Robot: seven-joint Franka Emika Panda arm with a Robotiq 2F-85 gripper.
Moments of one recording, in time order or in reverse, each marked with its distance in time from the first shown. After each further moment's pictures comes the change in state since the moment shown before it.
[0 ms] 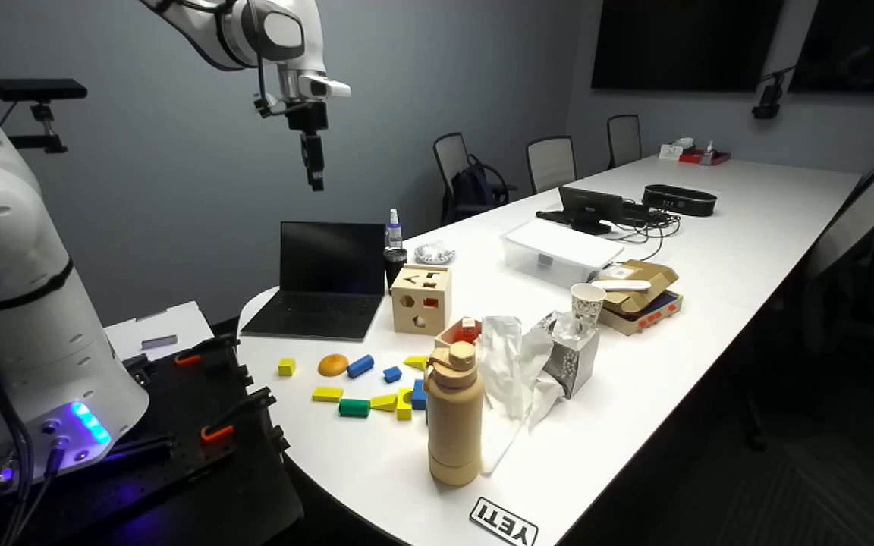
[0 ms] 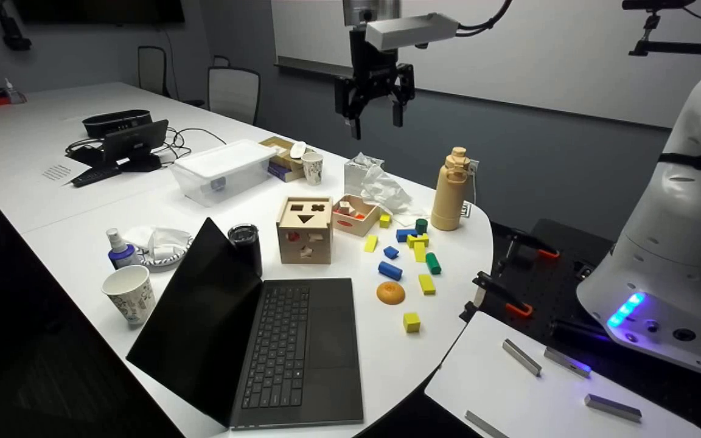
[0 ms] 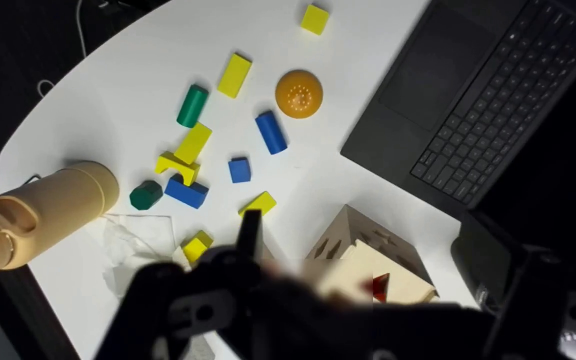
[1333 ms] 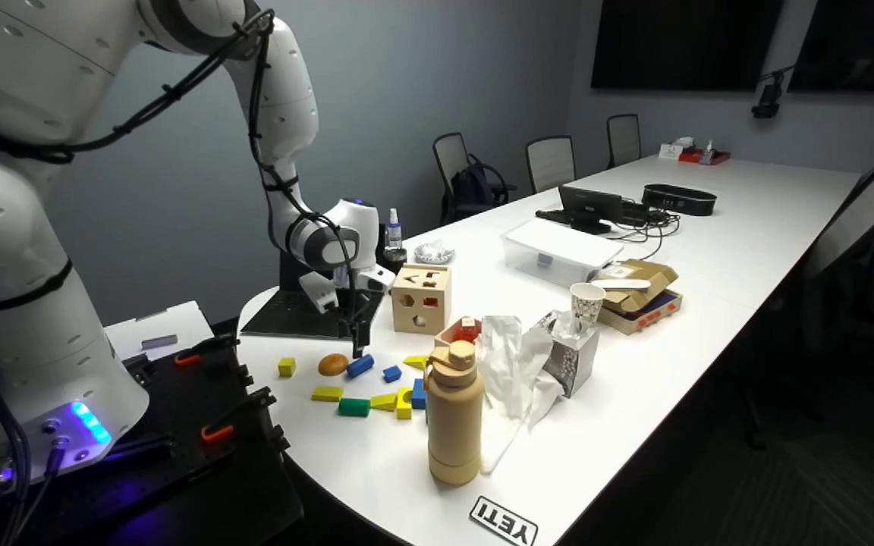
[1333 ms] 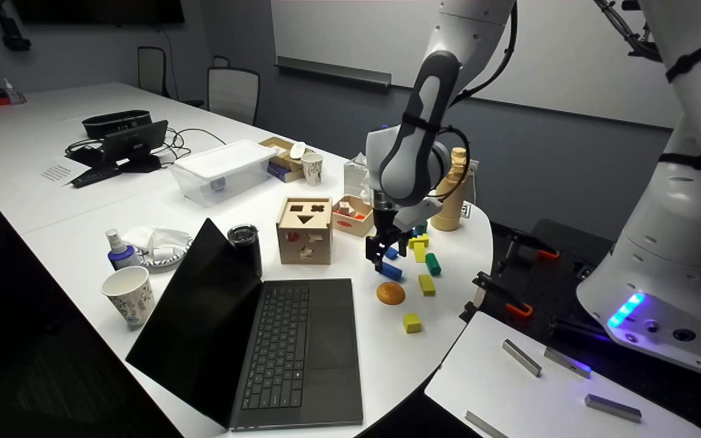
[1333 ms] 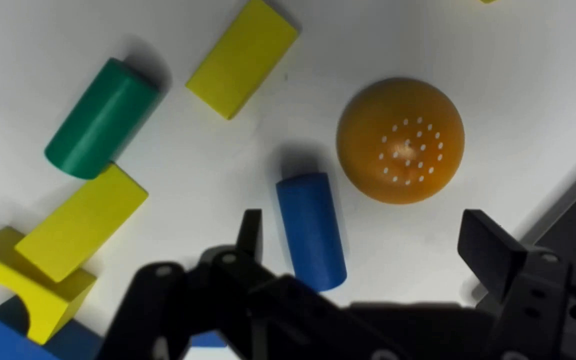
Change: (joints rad) arm -0.038 0.816 -0.192 -0.029 0.010 0.763 -0.426
